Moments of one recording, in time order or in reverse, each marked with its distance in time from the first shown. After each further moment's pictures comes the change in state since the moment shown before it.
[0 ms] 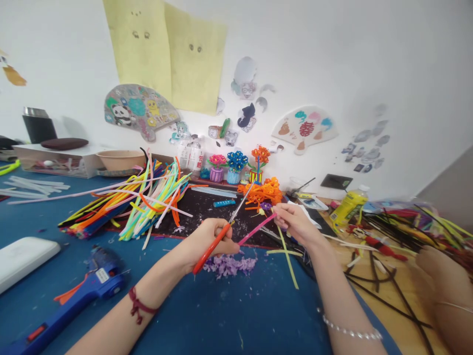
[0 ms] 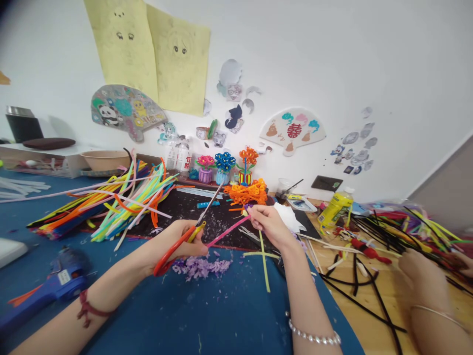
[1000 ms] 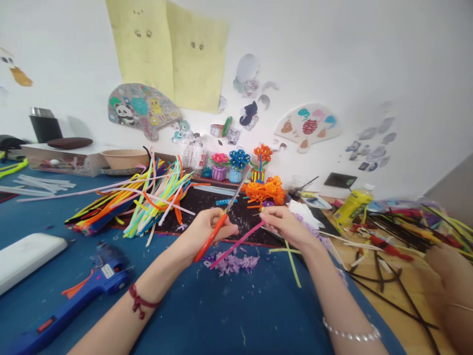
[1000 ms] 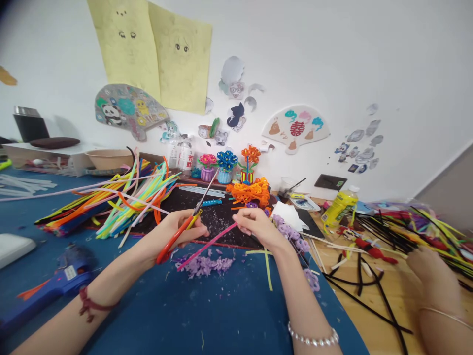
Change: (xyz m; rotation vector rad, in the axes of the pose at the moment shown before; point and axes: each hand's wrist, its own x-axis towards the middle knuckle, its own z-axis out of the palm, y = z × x) left_hand 0.003 0.003 -0.007 0.042 0.143 0.085; right_hand -0.001 -0.005 0.030 -0.061 -0.167 0.011
